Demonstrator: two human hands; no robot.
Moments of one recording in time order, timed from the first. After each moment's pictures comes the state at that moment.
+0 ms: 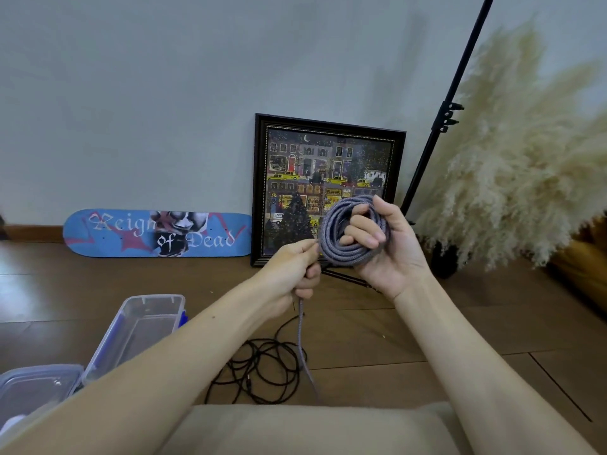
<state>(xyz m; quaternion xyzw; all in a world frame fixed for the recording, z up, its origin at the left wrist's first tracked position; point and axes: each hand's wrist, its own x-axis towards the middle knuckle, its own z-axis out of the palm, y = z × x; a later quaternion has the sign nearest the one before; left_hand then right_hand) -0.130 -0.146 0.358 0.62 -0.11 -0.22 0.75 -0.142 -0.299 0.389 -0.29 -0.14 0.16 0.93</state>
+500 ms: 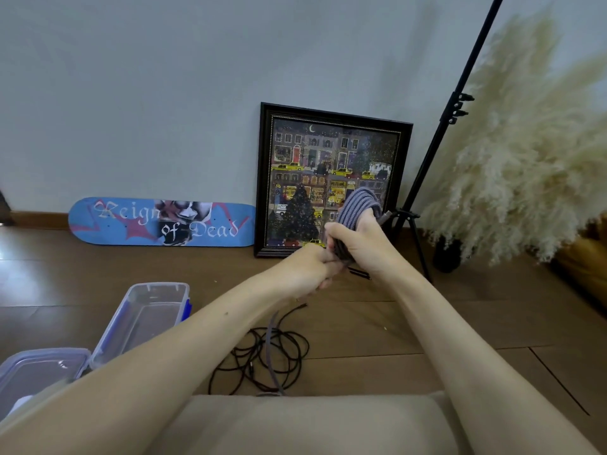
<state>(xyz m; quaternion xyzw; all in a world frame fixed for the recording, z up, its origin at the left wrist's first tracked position) -0.140 -0.145 0.361 0.81 -0.21 -0.20 0.51 -0.132 -0.277 0.375 -0.83 -0.04 -0.08 0.55</state>
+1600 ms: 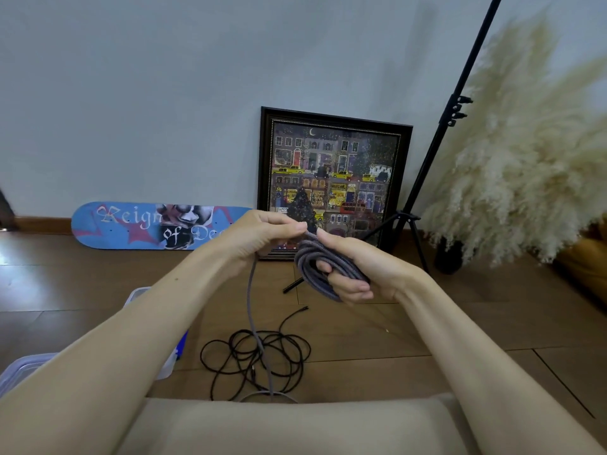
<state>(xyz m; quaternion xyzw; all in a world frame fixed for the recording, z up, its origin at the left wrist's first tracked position) -0.106 -0.091 0.383 0.75 -0.17 -0.11 0.63 -0.153 -0.282 0.385 -0.73 -0.13 0.28 0.61</state>
